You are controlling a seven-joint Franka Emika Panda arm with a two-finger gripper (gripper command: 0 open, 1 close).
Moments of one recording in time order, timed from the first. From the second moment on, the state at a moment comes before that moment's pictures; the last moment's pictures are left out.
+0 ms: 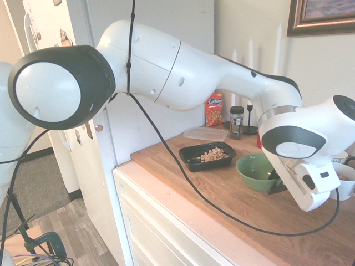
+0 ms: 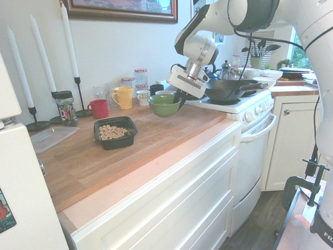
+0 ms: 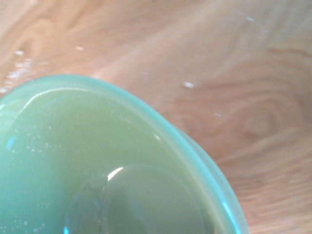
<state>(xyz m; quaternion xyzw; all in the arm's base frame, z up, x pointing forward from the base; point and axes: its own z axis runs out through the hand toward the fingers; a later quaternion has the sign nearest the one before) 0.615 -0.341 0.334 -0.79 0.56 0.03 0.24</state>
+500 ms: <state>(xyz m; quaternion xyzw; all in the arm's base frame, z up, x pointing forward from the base) 0.610 -0.351 0.312 -0.78 0.57 0.04 0.24</state>
